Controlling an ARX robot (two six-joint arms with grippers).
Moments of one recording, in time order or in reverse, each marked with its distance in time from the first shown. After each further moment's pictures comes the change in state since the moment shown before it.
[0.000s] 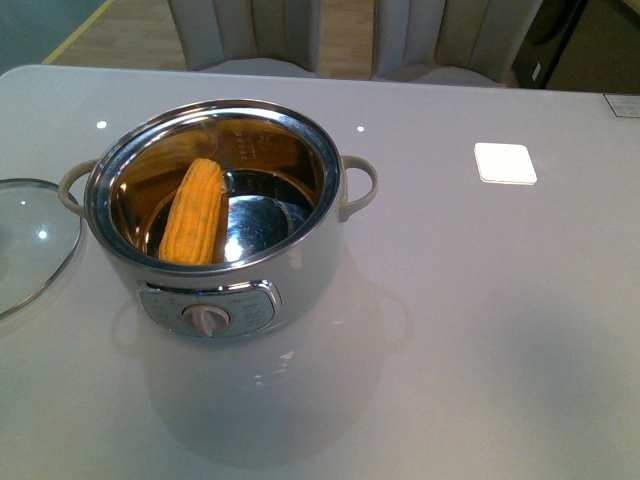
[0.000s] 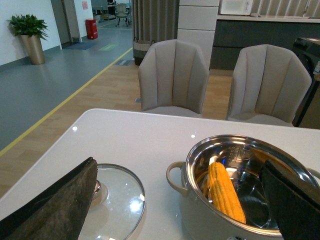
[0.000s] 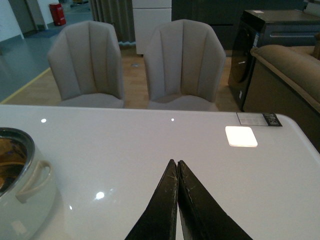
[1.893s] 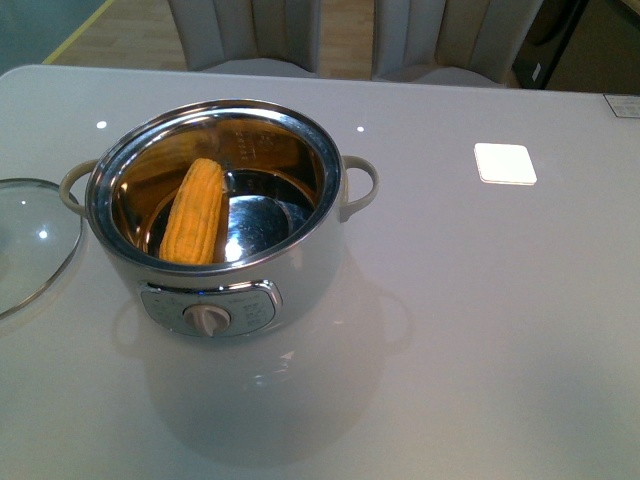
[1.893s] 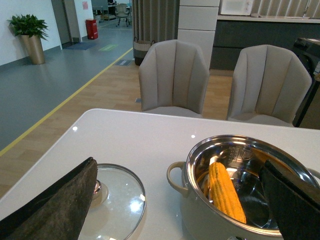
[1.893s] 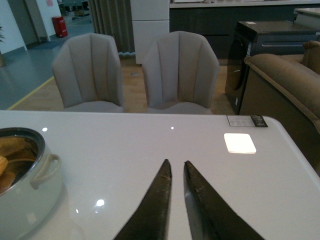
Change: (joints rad) left arm 0.000 0.000 0.000 0.000 0.000 0.000; right arm -0.116 -0.851 -0.013 -0.808 -0.115 -0.002
